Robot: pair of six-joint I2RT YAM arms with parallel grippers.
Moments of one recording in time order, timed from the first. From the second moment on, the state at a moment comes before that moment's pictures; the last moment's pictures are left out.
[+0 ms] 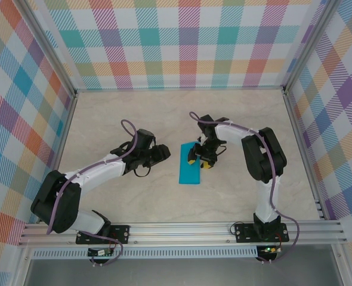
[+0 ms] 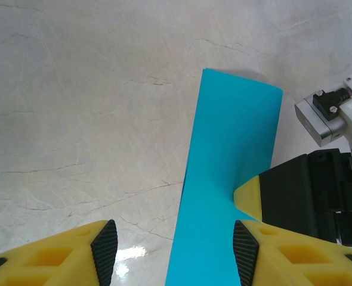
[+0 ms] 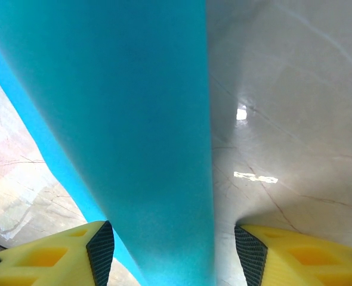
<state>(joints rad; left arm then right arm) -0.57 1.42 0.82 -0.24 0.14 -0.92 0.49 2.03 1.37 -0.91 -0.46 0.58</state>
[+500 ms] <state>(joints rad) -0.57 1.45 0.82 -0.24 0.15 -0.92 0.49 2.06 1.41 -0.95 -0.45 0.58</state>
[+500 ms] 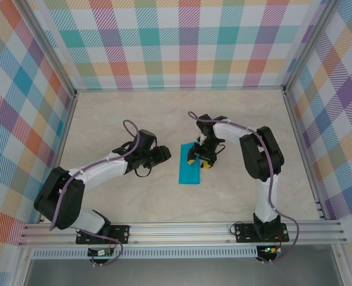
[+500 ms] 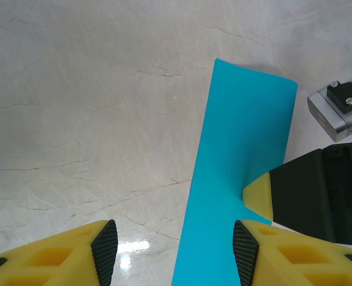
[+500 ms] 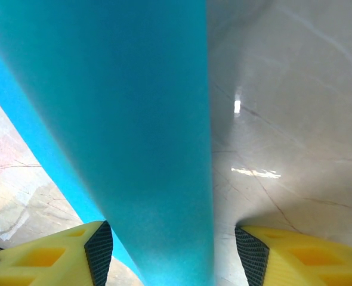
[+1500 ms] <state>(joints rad) -0.58 1.47 0.85 -0.24 0.16 -0.92 0.50 2.07 1.42 -0.96 -0.44 0.58</state>
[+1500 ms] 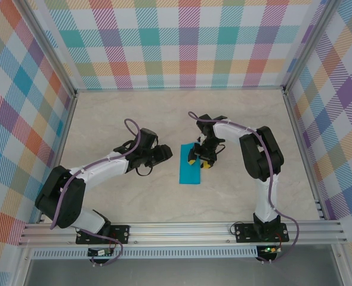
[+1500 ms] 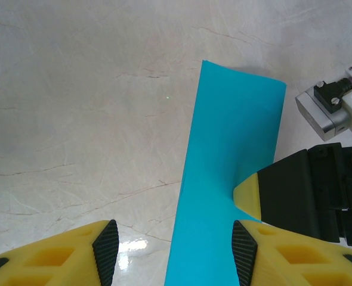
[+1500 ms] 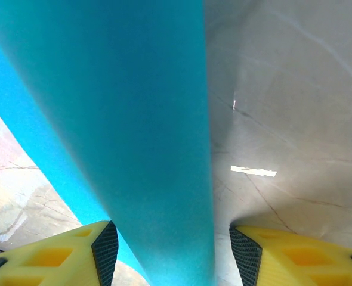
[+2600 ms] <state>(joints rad) -0.69 1.83 1.06 -0.19 0.20 -1.00 0.50 2.06 1.40 -0.95 -0.44 0.58</state>
